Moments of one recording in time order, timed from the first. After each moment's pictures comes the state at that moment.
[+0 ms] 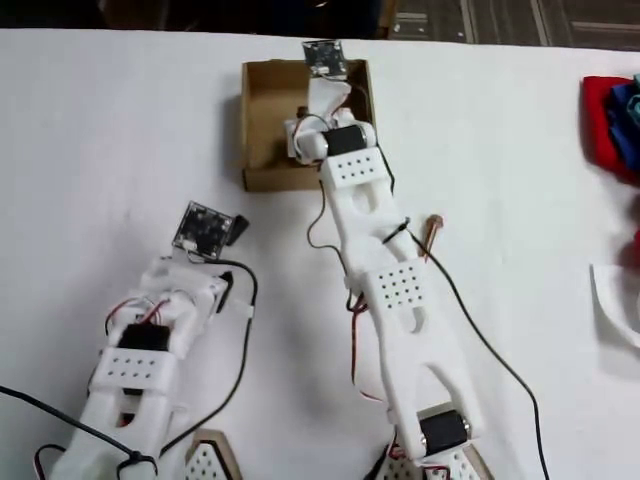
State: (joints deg) left arm -4.5 -51.6 82.8 25.3 -17.2; right arm -21.5 75.5 -84.1 64.1 -5.3
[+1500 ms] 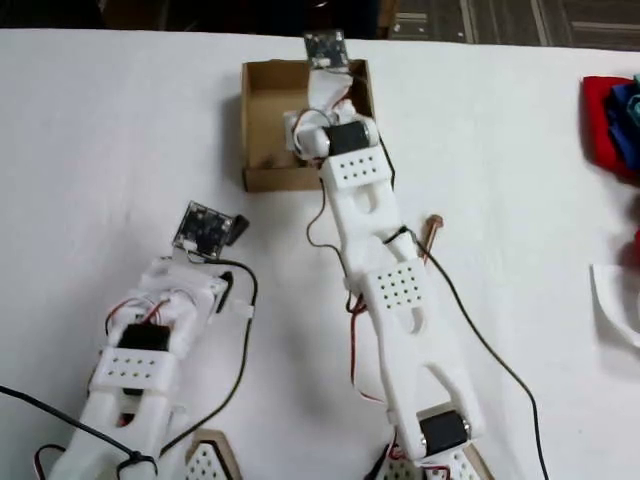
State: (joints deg) left arm -4.5 -51.6 82.8 25.3 -17.3; right arm -21.7 74.3 -92.4 71.2 -4.0
